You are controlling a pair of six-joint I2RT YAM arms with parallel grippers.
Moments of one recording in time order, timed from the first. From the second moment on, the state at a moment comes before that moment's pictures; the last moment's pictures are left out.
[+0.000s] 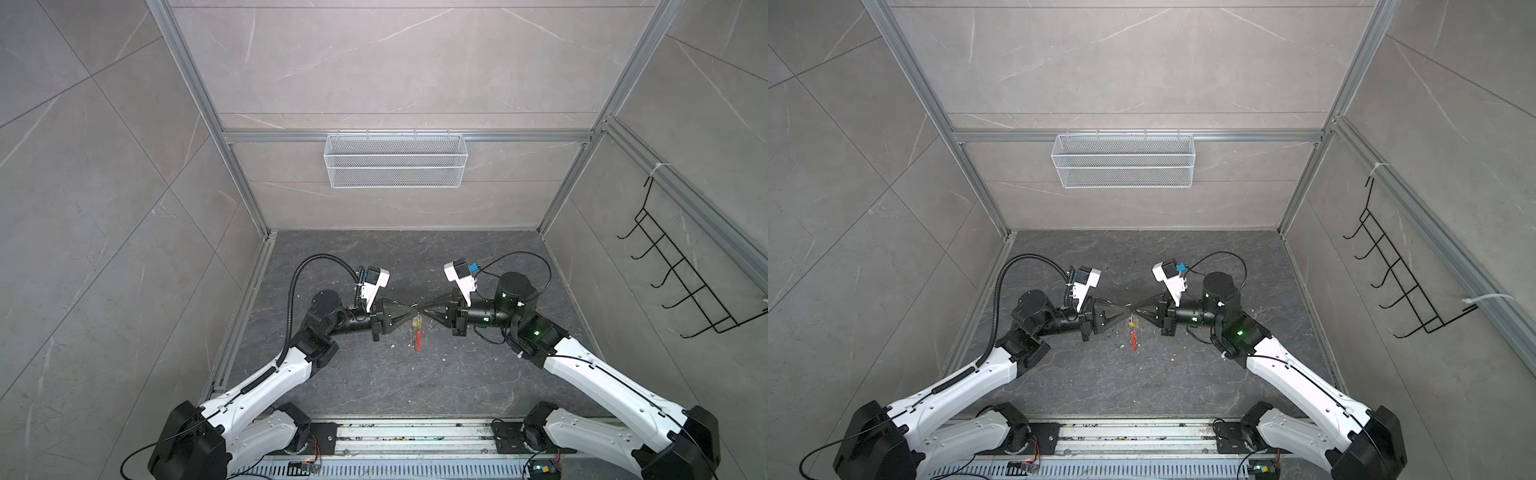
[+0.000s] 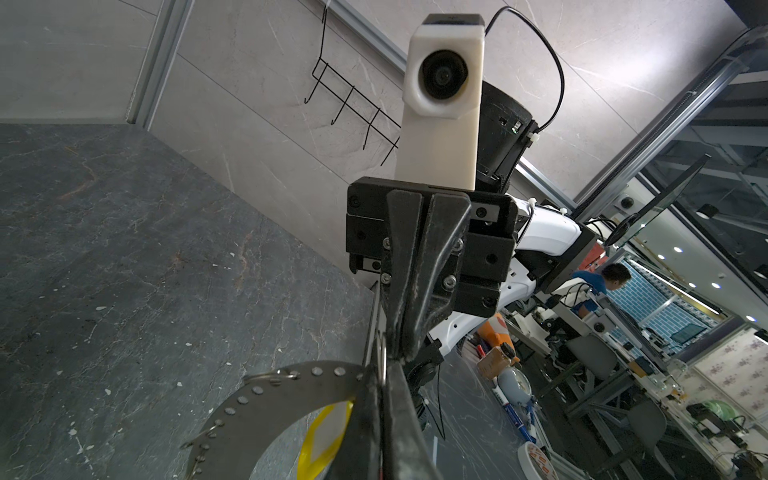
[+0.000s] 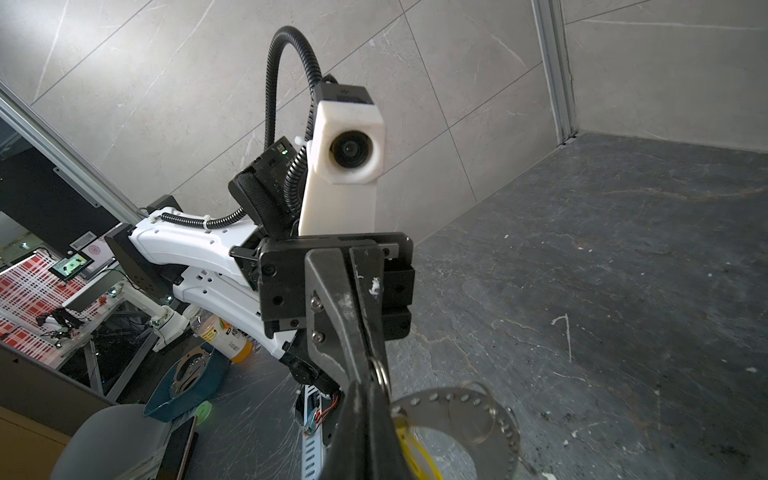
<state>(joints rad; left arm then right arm) -0.65 1.06 0.64 0.53 0.86 -0.66 0.63 1.06 0.86 0.10 -0.78 0.42</state>
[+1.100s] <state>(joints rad) -0.65 1.01 0.64 0.51 0.84 -0.62 0.64 1.09 0.88 0.17 -0.84 0.51</state>
